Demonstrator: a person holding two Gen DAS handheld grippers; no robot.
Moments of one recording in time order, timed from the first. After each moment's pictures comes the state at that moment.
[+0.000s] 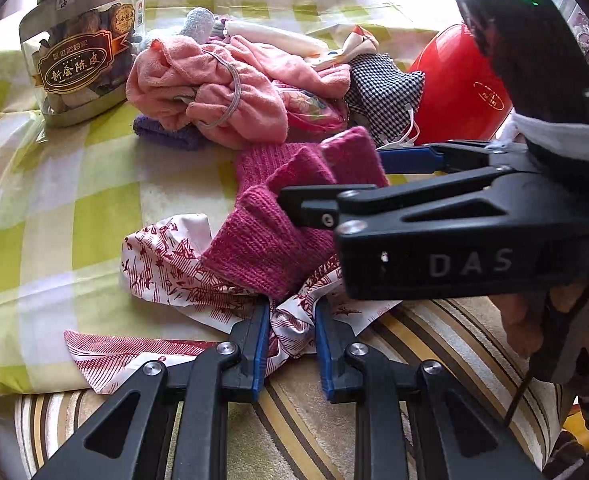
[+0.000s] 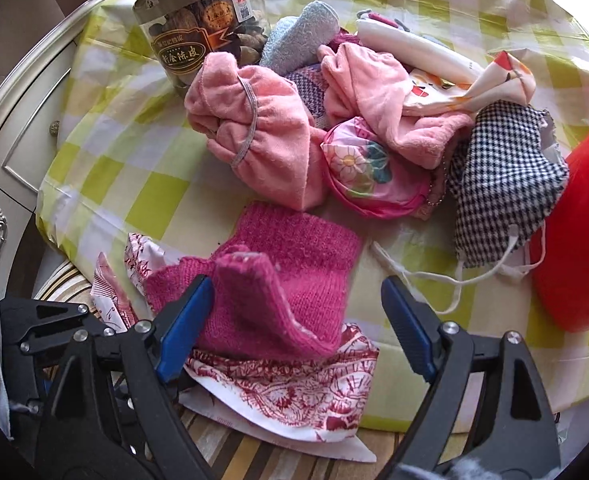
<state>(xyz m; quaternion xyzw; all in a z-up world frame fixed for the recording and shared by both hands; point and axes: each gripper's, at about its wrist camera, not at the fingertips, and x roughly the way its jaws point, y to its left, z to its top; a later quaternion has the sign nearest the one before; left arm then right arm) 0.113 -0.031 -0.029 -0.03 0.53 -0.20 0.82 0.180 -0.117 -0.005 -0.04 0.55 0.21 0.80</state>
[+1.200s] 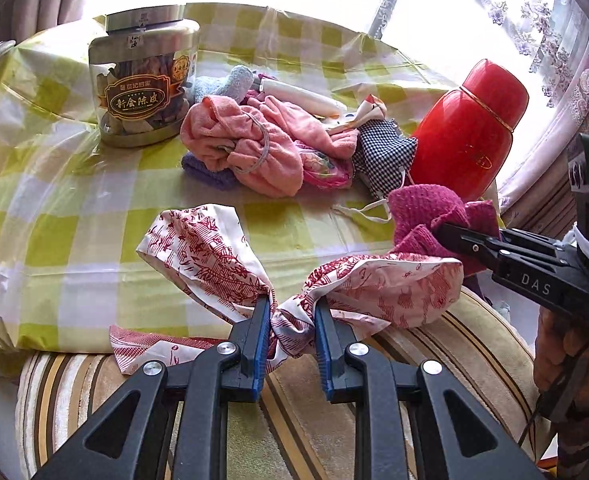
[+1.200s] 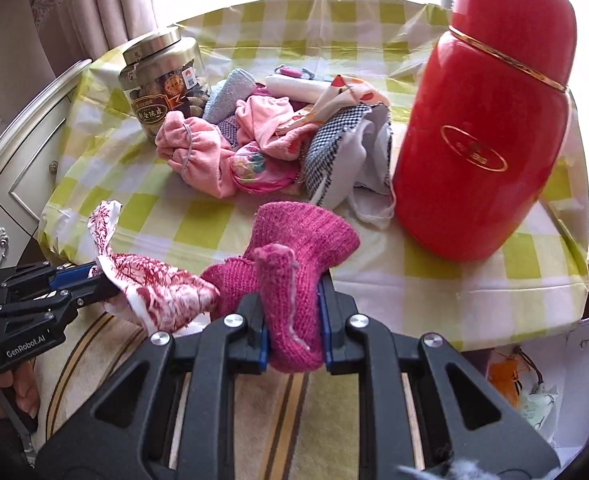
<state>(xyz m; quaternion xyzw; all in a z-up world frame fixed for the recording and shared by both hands) 0.072 -0.014 0.011 -0.07 0.47 -0.13 0.87 0.110 -0.221 0.048 -0.01 0.47 0.14 0.87</state>
